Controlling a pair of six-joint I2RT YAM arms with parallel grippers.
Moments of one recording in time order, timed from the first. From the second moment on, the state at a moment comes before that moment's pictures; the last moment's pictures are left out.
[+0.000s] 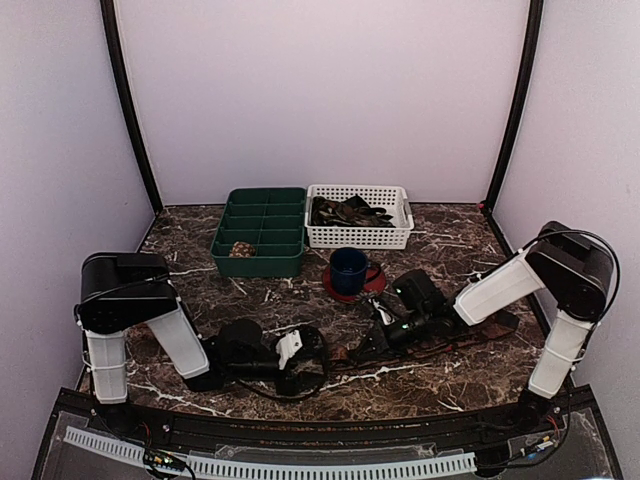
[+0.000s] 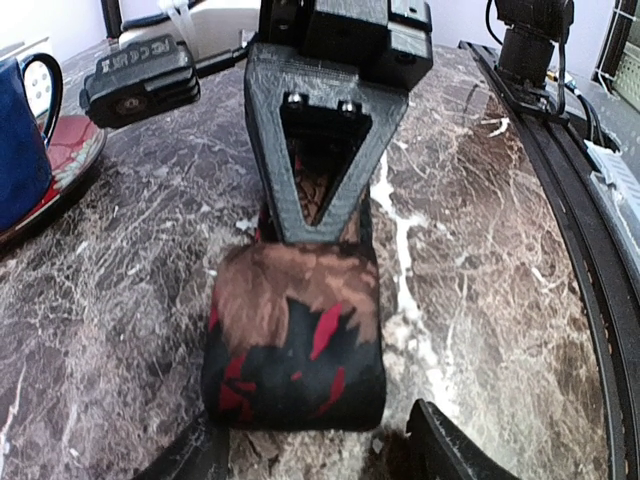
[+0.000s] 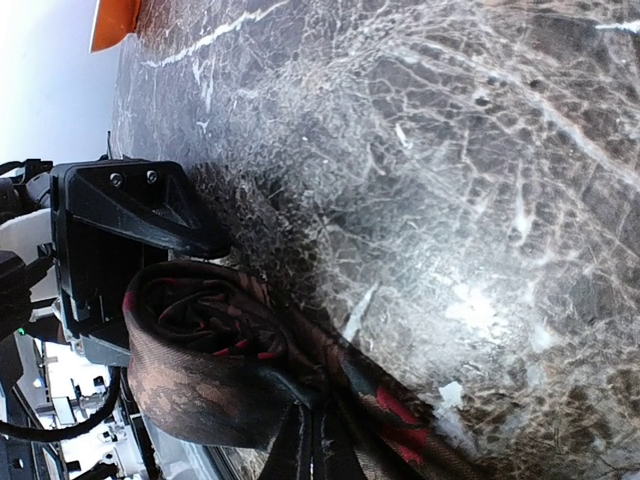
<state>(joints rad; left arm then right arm) -1.06 1.99 0.47 1.13 0.26 0.07 0.79 1.78 0.67 0.21 -0.69 0.66</state>
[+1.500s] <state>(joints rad) -1.08 2.08 0.71 0.95 0.23 0.16 0.74 1.62 0.65 0.15 -0.68 0.65</state>
